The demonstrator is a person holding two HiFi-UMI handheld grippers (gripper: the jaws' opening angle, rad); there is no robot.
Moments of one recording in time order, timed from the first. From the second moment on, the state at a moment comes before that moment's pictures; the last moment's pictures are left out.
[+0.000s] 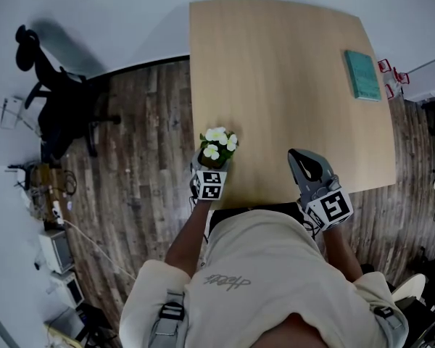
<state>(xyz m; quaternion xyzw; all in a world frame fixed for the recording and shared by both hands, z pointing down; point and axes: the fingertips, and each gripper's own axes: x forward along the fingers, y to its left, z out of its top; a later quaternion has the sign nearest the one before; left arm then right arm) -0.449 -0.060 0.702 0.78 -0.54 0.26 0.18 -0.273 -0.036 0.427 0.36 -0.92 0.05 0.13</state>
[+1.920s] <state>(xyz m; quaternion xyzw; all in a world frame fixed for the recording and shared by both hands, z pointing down) -0.425 -0.087 0.533 0.81 -0.54 0.18 0.16 -0.265 -0.061 0.430 0.37 -0.92 0.06 0.08</state>
